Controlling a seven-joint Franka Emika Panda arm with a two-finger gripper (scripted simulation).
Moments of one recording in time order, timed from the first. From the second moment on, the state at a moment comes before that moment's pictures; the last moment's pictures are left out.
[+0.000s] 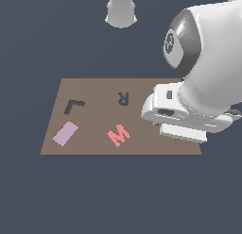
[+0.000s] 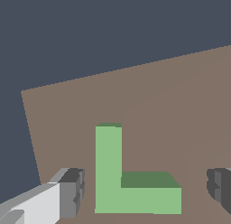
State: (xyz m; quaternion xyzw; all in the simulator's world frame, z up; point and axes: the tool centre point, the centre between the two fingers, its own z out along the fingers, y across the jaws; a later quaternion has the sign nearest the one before) arm 0.068 0.156 0.053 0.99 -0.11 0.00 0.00
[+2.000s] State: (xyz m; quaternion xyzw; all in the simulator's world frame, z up) arm 0.069 0.158 0.033 0.99 -0.11 0.00 0.00
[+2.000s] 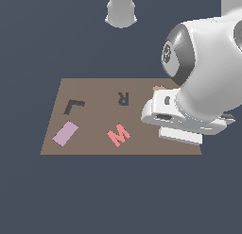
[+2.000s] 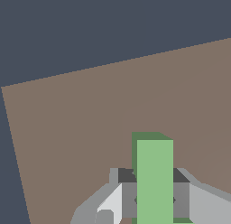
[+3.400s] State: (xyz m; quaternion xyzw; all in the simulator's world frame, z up) arm -0.030 0.076 0.036 0.99 0.17 0.00 0.00
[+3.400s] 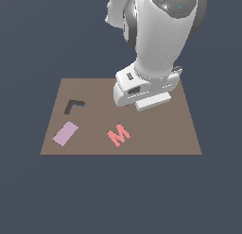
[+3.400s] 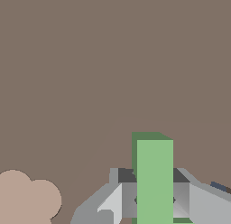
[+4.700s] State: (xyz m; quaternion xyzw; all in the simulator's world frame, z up) arm -0.064 -0.091 0.039 0.86 0.51 0.00 0.00
